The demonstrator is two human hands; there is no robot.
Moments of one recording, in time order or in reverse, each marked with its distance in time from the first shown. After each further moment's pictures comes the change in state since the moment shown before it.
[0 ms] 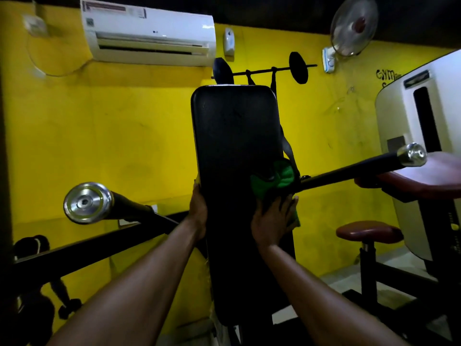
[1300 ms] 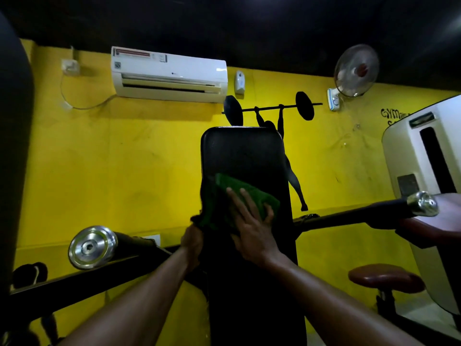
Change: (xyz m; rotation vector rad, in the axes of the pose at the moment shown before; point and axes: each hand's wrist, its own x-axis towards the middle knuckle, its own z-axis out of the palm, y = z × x) left_hand 0.018 0.018 -0.028 0.254 0.154 -0.042; right_hand 0.049 -0.069 -0.025 -0.185 -0.131 -0.959
